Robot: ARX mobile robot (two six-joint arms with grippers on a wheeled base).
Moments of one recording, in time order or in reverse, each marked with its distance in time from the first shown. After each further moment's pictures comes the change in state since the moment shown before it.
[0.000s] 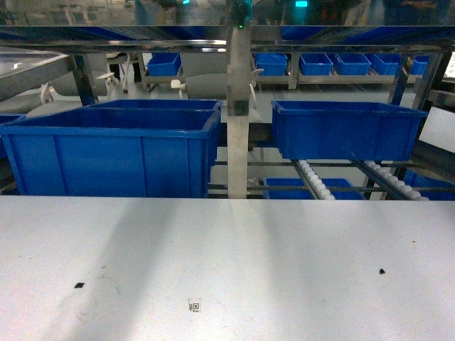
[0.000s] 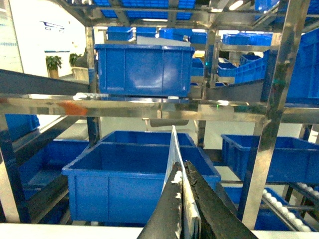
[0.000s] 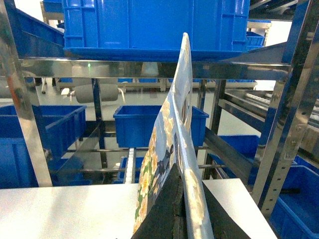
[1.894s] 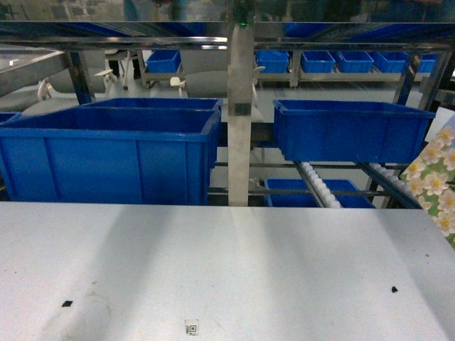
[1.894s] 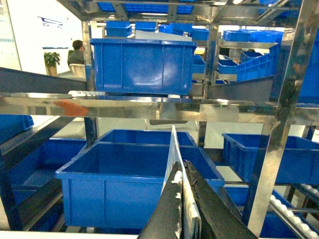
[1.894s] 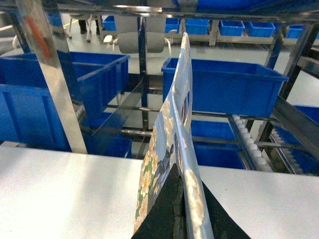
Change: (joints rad) left arm -0.002 0.002 -0.002 -0.001 0.003 0.000; right arm 0.283 0.966 0.029 0.761 0.081 0.019
